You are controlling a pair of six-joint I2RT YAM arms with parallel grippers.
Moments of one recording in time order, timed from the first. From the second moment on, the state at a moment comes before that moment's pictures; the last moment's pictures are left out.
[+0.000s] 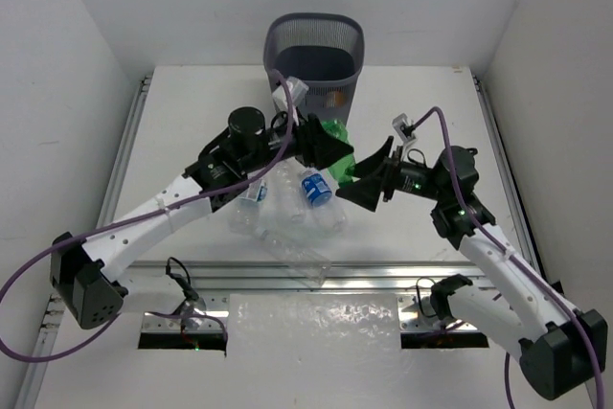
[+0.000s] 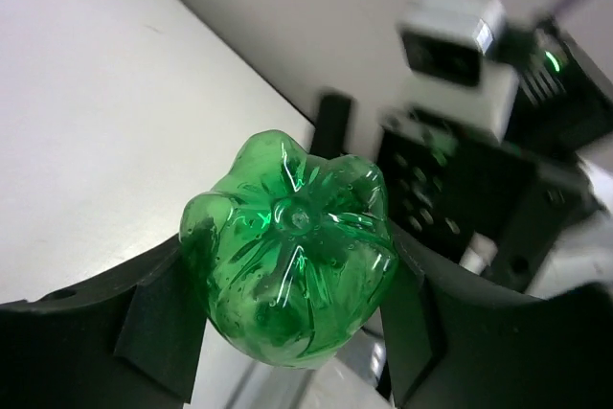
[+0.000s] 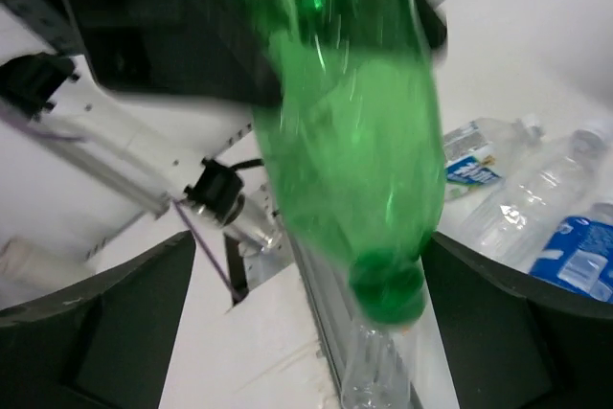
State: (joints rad) left arm -0.72 1.25 1.11 0.10 0.37 -0.54; right arm 0.37 0.92 0.62 0.34 -0.91 0.61
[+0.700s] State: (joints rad) left arm -0.37 2.08 2.35 -0.35 -0.07 -0.41; right arm 0.38 0.97 0.62 -0.17 -0.42 0.35
